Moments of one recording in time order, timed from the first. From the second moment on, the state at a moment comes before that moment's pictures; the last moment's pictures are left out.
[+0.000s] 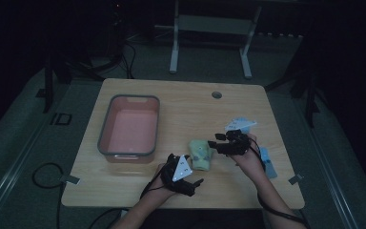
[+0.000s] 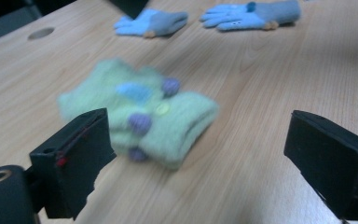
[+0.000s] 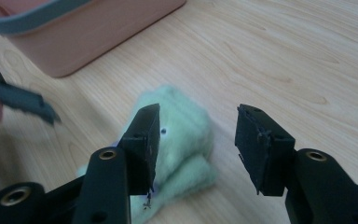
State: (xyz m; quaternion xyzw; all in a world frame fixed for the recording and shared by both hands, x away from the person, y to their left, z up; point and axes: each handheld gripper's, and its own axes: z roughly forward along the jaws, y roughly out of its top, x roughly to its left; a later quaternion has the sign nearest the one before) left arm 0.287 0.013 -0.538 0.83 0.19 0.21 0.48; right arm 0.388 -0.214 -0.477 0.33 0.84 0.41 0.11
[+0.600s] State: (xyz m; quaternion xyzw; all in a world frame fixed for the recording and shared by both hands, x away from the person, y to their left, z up) left arm 0.320 -0.004 -0.550 0.89 0.11 0.19 0.40; right arm 0.437 -0.192 -0.523 0.36 0.85 0.38 0.01
